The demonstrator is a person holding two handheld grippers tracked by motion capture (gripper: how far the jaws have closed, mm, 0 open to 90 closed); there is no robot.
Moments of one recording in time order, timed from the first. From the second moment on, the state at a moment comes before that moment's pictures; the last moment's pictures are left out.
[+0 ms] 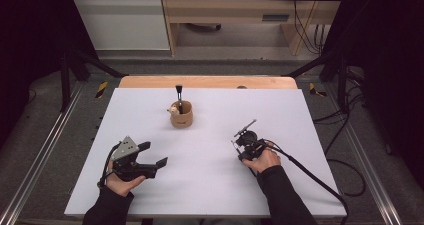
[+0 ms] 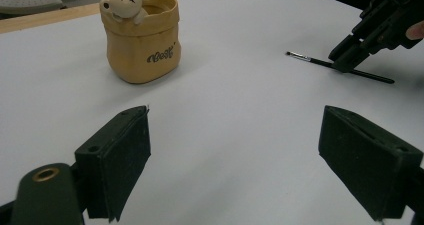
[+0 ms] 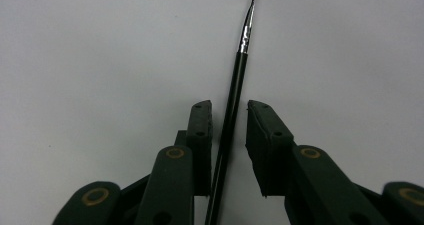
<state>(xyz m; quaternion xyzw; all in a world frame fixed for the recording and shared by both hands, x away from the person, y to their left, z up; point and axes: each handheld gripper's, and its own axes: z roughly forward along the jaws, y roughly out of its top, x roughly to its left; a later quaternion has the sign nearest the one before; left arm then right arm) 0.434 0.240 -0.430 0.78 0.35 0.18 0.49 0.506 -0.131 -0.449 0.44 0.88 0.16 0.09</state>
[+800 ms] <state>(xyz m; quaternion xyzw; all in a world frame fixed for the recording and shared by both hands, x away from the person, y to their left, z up) 0.434 0.240 -0.430 0.78 0.35 0.18 0.49 0.503 -0.130 -0.450 0.47 0.87 0.16 0.08</state>
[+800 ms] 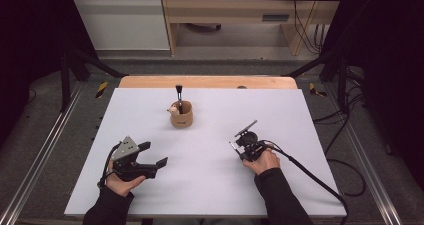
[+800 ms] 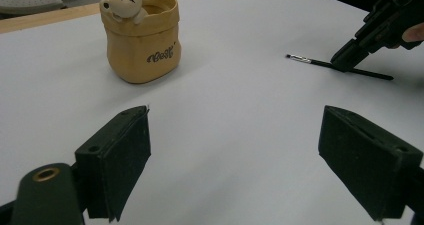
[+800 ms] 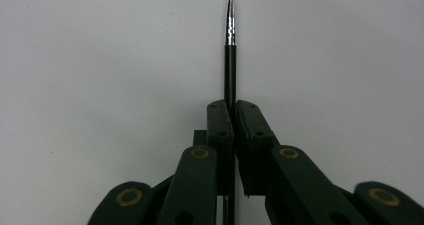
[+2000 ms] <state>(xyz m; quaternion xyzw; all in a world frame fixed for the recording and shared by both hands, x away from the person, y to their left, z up) 0.432 0.239 -0.428 0.77 0.36 0.18 0.50 0.475 -0.137 -0.422 0.43 0.85 0.28 0.10</state>
